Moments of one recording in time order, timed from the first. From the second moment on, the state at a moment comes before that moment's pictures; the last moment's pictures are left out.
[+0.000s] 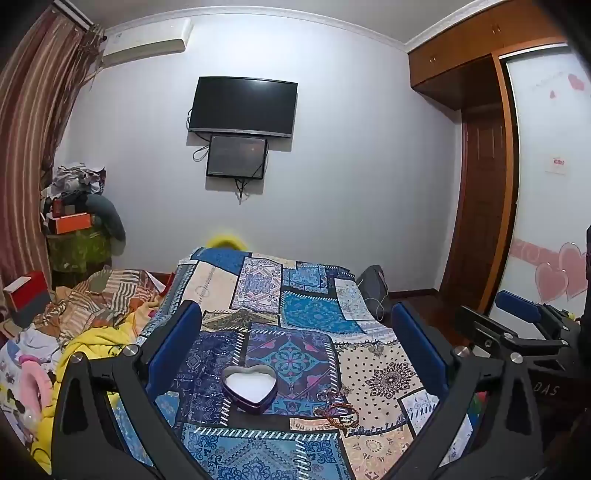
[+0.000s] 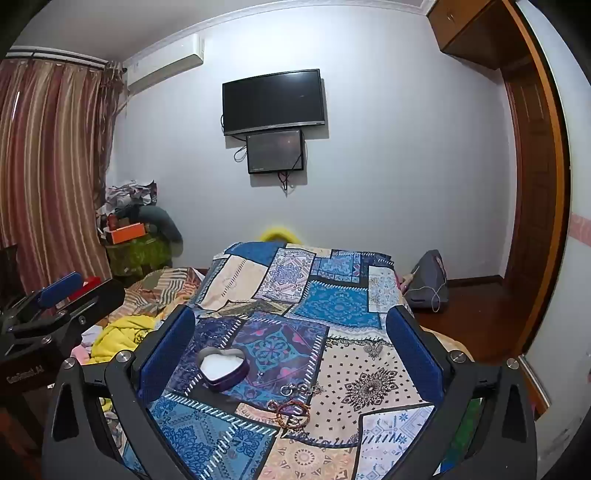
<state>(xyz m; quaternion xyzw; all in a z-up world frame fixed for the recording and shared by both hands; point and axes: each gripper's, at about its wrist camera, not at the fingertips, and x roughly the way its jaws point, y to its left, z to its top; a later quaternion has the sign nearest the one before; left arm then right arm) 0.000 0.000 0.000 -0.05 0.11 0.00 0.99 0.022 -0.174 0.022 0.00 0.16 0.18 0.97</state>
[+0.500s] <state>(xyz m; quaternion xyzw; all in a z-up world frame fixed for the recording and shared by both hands) -0.003 -0.002 0.006 -0.05 0.11 0.00 0.99 0.020 -0.173 0.021 0.00 0.16 0.18 0.97</state>
